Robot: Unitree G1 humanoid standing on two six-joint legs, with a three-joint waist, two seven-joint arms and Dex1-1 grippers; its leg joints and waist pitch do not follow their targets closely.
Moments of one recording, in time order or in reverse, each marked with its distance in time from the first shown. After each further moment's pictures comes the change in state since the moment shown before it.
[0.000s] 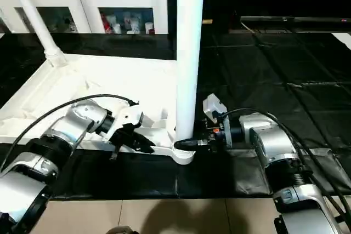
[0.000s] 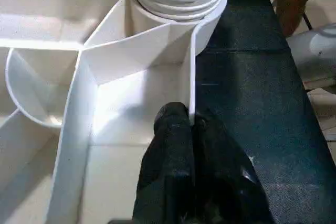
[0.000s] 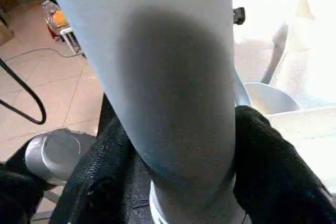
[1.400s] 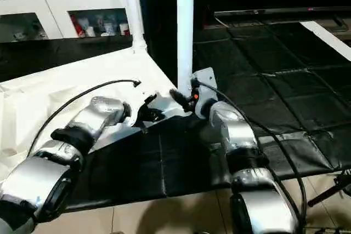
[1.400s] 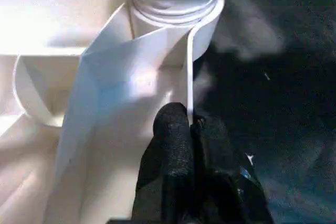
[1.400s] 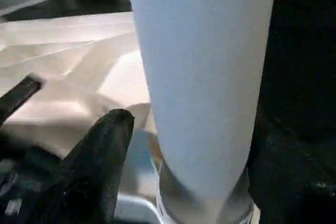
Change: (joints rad) left arm -0.108 -0.144 0.142 0.195 0.008 0.147 0.510; right arm -0.094 0.305 -0.200 0.193 -0.134 -0.104 -0.774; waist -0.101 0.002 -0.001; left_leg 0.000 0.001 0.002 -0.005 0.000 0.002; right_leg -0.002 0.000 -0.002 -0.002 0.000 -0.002
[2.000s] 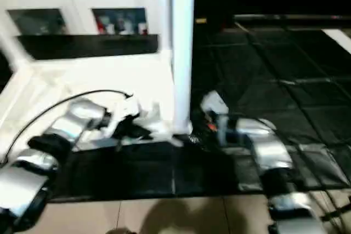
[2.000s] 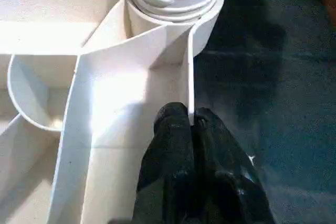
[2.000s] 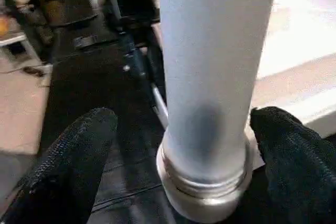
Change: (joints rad) left arm 0.077 0.156 -0.100 -0.100 -0.003 -0.185 -0.442; right arm 0.151 -0.265 0.131 -0.199 0.106 0.007 0.629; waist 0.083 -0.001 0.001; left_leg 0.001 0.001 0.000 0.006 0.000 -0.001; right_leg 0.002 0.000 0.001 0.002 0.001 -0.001
